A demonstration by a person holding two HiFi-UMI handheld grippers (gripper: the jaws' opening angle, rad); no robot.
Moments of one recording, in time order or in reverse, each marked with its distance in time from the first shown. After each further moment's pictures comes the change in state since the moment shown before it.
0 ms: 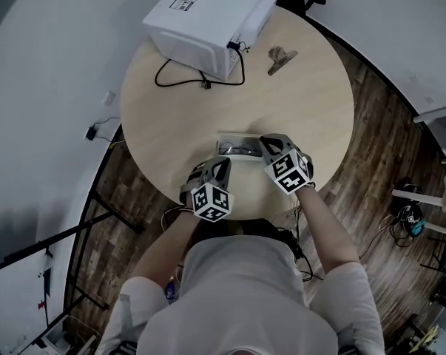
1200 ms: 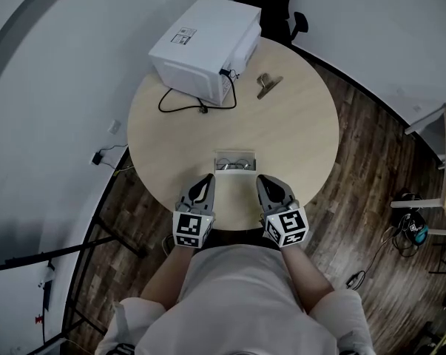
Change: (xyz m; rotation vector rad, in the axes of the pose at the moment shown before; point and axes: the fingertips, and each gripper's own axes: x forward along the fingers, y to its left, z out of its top) left arm -0.132 0.036 0.066 -0.429 -0.396 0.149; right arm -0.143 0.061 0.045 0.482 -0.492 -0.204
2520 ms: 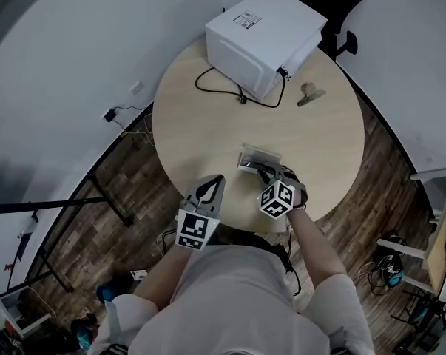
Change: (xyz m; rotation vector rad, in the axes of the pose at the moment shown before) left arm -0.039 0.041 -0.025 -0.070 0.046 0.110; right arm 0.129 0.014 -0.128 -0.897 0.597 0.318
